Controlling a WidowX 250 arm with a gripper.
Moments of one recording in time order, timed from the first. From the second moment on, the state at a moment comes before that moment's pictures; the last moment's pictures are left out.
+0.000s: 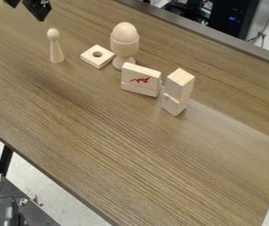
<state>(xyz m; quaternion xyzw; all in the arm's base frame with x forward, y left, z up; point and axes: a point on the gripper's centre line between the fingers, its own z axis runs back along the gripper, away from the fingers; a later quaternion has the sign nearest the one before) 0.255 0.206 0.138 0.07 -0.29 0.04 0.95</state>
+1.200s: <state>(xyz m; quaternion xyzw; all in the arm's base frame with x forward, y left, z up) 0.336 0.147 0.127 0.02 -0.30 -0.08 0.95</state>
